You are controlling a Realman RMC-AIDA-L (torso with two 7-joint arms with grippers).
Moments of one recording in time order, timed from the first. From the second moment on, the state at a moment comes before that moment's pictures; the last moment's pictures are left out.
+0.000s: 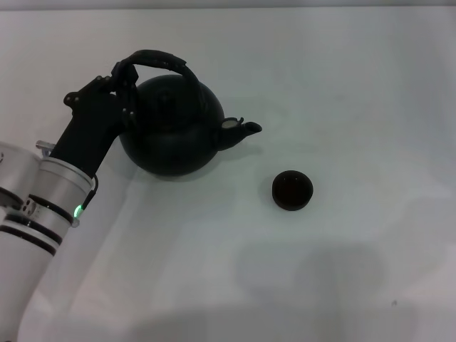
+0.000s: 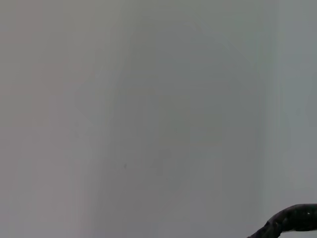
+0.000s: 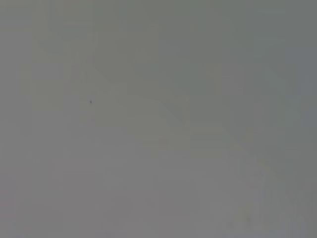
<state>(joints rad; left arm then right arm) -0.36 -2.08 2.81 0.42 -1.16 1.21 -0.08 0.57 2.01 -0.58 -0.18 2.53 0.73 -2.67</state>
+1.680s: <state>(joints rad) -0.36 -2.08 2.81 0.38 -1.11 1.18 -0.07 0.57 2.01 -0.56 -0.18 2.53 0.74 -2.67</state>
